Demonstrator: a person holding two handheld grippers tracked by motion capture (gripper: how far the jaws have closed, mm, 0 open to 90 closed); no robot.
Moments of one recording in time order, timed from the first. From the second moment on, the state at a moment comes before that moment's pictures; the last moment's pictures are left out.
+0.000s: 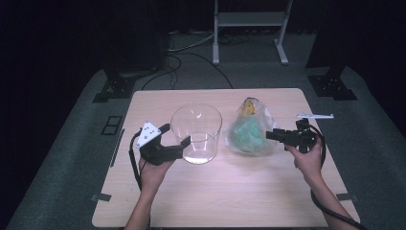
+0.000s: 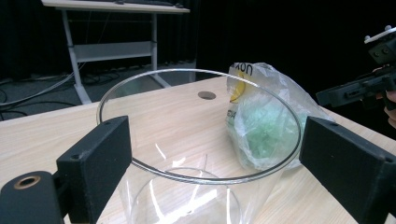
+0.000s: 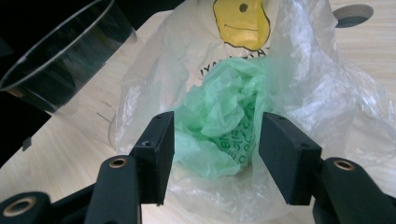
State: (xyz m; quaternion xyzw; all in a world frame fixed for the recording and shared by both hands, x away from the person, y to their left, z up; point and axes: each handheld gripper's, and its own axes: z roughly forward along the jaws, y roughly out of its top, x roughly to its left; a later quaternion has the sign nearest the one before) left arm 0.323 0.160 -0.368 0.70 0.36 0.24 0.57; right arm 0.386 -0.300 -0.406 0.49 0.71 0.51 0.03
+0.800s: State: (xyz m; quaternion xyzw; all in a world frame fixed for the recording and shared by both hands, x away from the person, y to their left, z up) left arm 0.323 0.160 -0.368 0.69 0.36 0.24 0.57; right arm 0.361 -0.314 -0.418 0.49 0.70 0.52 0.03
